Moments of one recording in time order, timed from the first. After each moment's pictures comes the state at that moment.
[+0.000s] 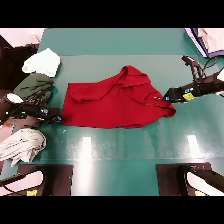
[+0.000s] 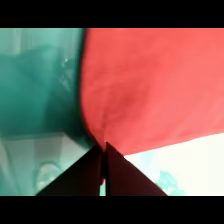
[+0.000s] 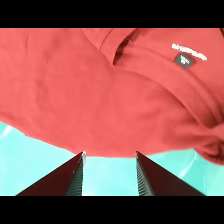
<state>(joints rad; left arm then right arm) 0.23 -1.29 0.77 0.96 -1.15 -1.21 -0.02 -1.12 1.11 -1.14 1.33 1.42</state>
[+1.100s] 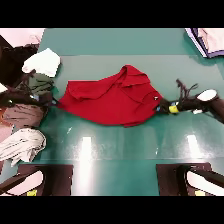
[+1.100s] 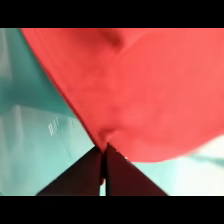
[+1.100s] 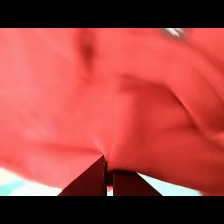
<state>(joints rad) 0.23 -1.13 0.99 0.89 -1.17 -1.20 -0.07 -1.17 0.83 -0.83 1.03 1.34</state>
